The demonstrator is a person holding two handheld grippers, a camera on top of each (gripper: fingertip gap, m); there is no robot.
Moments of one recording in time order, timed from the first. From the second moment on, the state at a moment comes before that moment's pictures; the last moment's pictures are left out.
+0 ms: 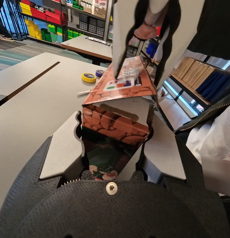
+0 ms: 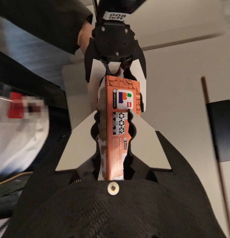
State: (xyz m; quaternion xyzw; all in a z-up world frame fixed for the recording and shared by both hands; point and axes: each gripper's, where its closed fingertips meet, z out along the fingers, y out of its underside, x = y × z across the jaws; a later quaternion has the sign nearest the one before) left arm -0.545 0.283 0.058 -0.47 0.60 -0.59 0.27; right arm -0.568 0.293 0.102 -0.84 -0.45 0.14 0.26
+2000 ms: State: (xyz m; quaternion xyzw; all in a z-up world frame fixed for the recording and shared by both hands) left arm -0.539 0.287 0.061 -0.54 0.52 -0.56 0.36; right arm -0.566 0.277 0.094 -0.82 -0.48 0.08 0.28
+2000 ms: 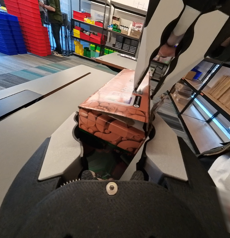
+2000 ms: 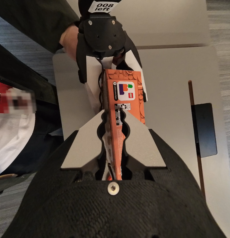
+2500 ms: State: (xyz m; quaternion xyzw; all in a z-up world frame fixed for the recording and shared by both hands) left arm -0.541 0.289 0.058 -0.55 0.52 -0.55 0.35; right arm -0.574 0.284 0.090 -0.82 -0.49 0.07 0.29
